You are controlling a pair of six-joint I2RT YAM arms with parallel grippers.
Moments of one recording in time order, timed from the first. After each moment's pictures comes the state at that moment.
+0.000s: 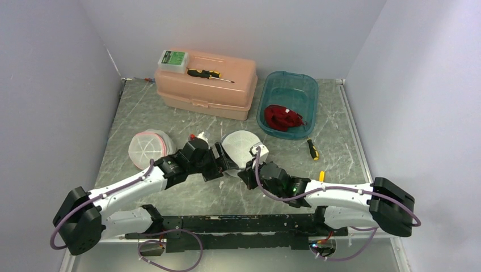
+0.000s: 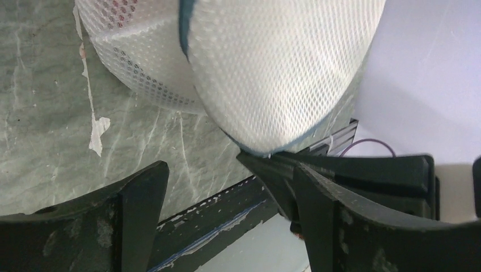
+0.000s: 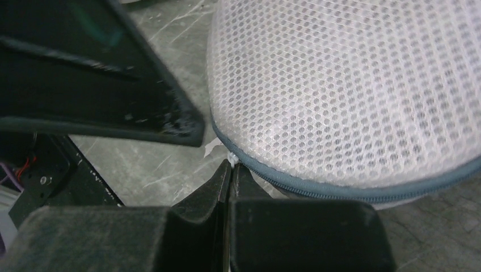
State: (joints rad) left arm -0.80 1.10 0.65 -0.23 0.12 -1.14; right arm 1.12 1.14 0.42 0.32 0.27 0.48
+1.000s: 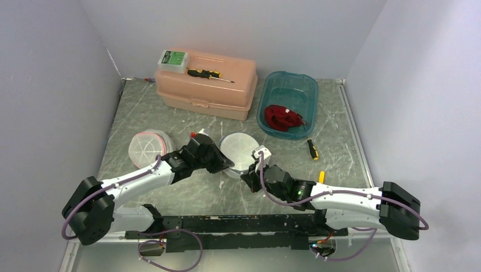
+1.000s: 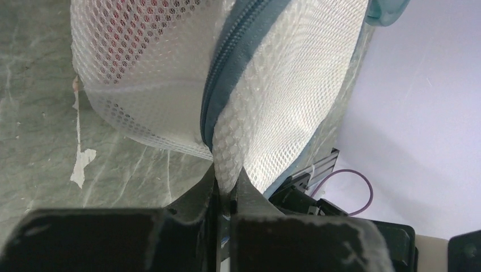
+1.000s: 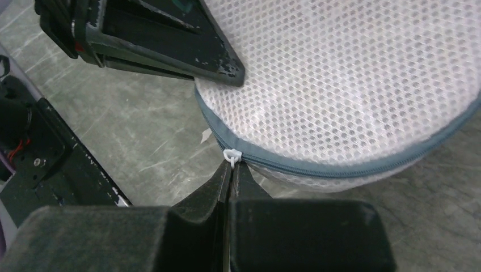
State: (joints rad) left arm -0.78 1.22 0.68 -0.14 0.06 -1.25; right arm 1.15 1.06 0.40 0.27 0.27 0.43
